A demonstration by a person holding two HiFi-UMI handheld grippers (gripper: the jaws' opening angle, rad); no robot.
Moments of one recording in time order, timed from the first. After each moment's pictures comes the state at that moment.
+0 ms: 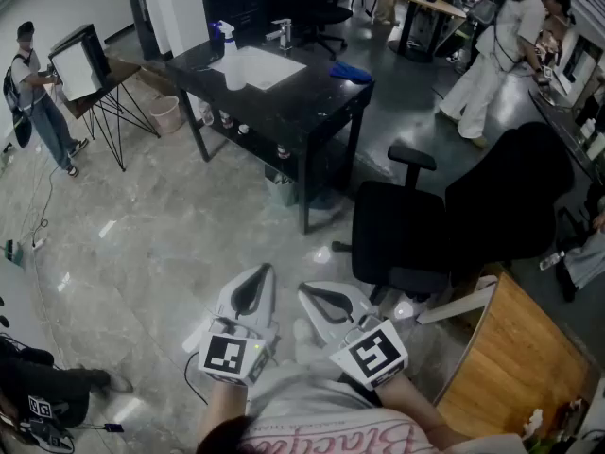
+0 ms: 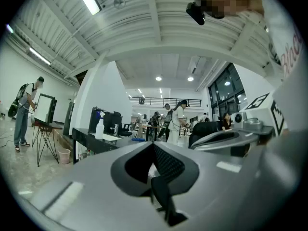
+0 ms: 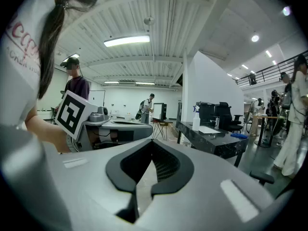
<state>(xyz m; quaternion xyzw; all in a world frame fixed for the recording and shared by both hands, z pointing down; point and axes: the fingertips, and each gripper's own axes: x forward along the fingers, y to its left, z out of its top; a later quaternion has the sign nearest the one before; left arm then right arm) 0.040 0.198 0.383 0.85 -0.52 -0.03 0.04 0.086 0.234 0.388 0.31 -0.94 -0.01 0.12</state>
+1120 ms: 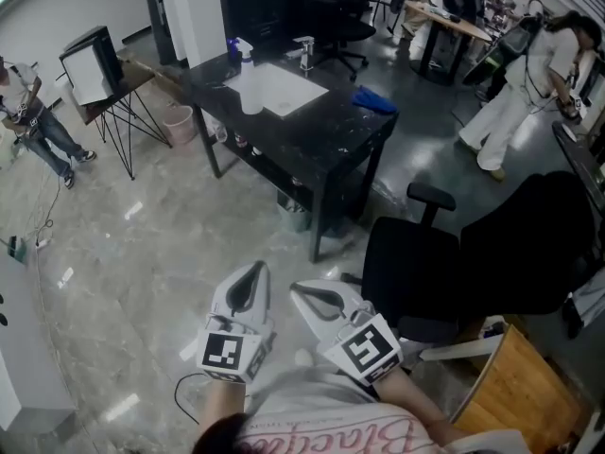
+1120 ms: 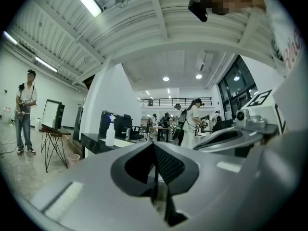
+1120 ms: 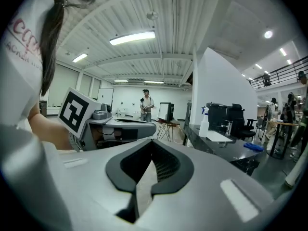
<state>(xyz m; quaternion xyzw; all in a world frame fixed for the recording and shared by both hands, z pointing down) -0.001 0.082 0.370 0.82 -0.58 -0.03 0.02 0.050 0.121 0.378 0.24 -0.96 -0.03 0.14</state>
